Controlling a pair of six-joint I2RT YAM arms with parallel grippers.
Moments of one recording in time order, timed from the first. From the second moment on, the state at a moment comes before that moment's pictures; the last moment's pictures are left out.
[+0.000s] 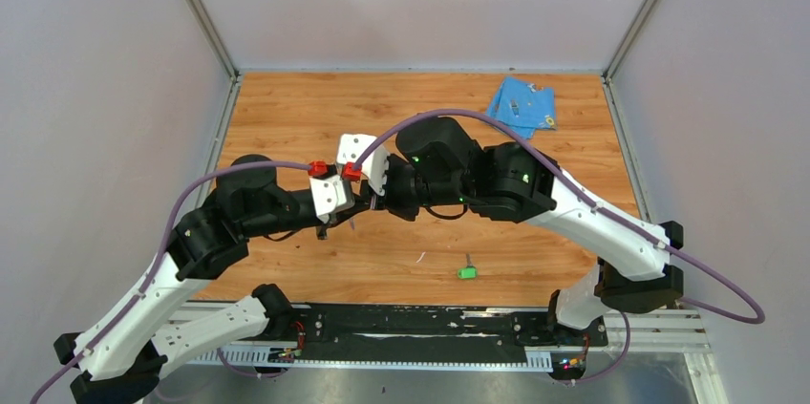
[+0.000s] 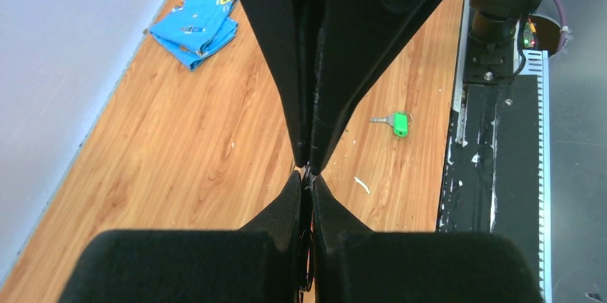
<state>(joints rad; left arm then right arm) -0.83 0.74 1.13 -0.64 0.40 0.36 1.27 1.53 2.00 -0.99 -0.06 -0.27</state>
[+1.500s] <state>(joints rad) -0.83 0.72 1.13 -0.58 0.46 0.38 1.25 1.17 1.39 -0.39 -0.07 -0.13</state>
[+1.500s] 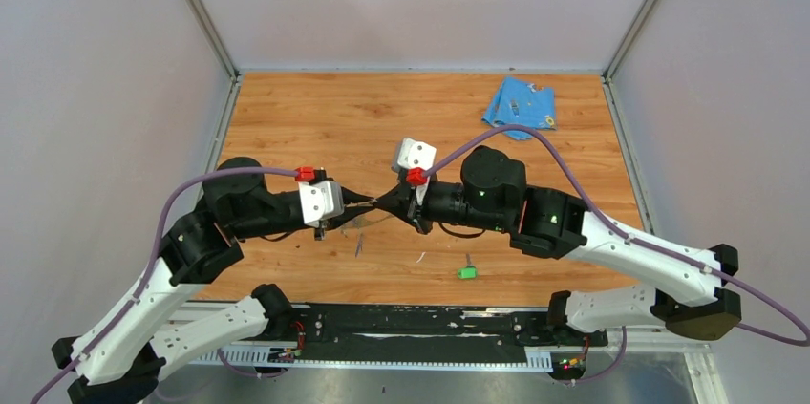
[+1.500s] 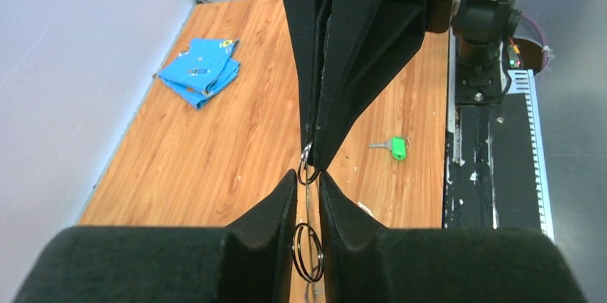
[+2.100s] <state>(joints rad) -0.83 0.71 1.14 -0.55 0.49 0.34 1.25 1.06 1.13 -0.05 -0.05 -0.01</state>
